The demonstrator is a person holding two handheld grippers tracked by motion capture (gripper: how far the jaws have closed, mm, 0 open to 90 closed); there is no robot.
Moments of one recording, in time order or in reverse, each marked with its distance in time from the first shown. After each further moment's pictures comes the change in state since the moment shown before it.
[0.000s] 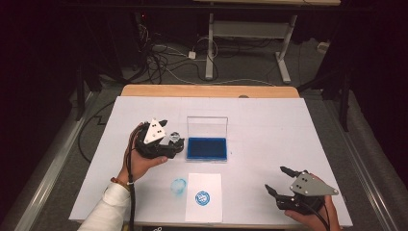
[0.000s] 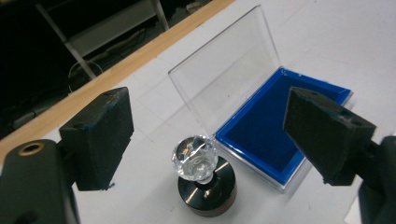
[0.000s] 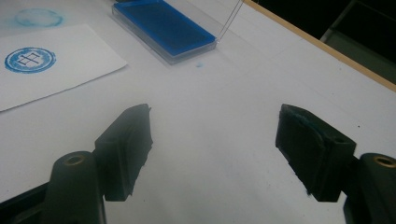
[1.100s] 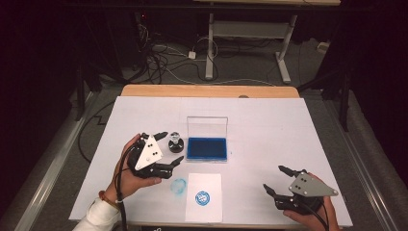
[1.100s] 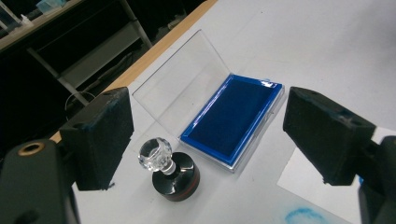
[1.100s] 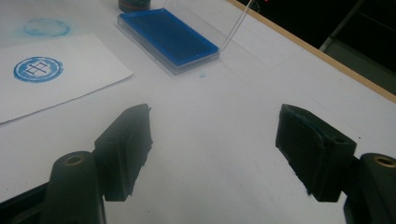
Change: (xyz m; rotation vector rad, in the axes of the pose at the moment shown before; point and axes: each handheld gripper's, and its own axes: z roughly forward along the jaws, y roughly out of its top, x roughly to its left) left arm -0.037 0.001 -0.049 -0.040 -0.046 0.149; right arm 0.003 0.005 -0.001 -0.023 0.008 -0.012
